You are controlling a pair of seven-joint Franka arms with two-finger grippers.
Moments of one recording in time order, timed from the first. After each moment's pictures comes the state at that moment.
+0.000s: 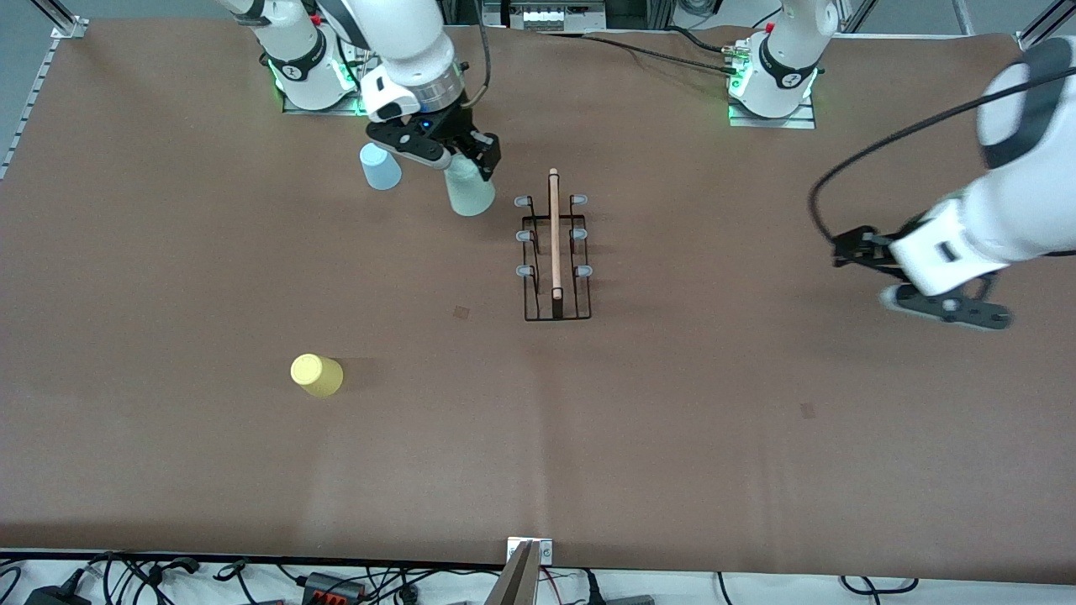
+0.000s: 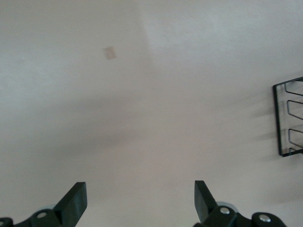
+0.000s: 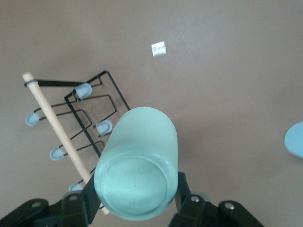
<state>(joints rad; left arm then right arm) 0.27 0.26 -0.38 -1.43 0.06 1.53 0.11 0.30 0.00 0.51 -2.07 0.09 2.21 1.26</state>
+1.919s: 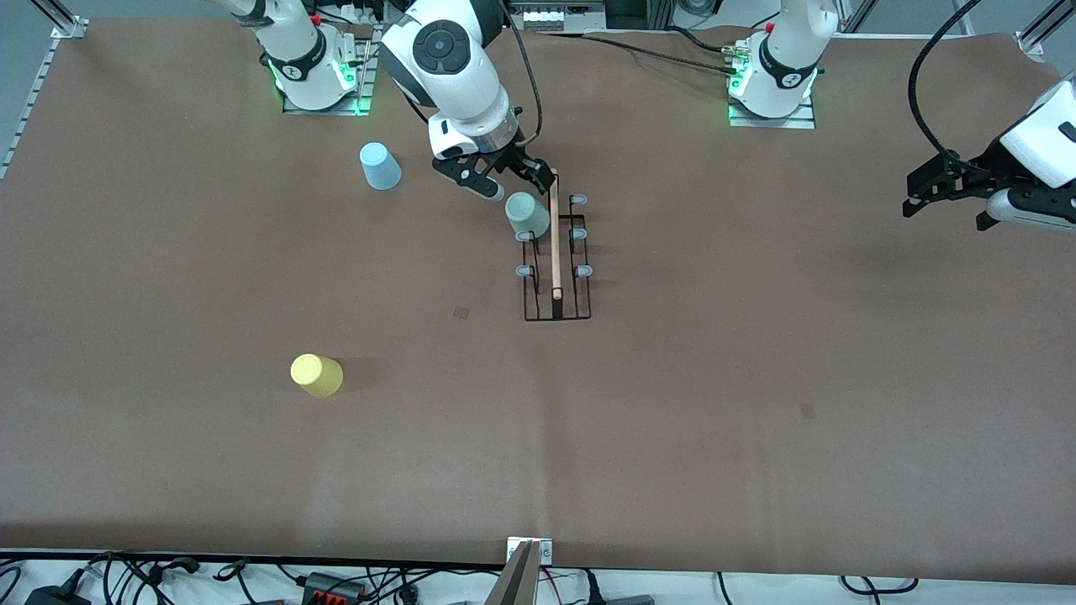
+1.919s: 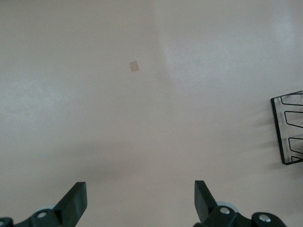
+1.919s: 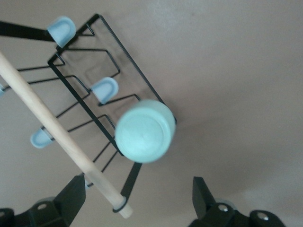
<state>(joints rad) -0.01 -0.06 0.02 -1.71 -0.04 1.68 0.18 0.38 0.22 0.51 -2.03 0.12 2.37 1.36</state>
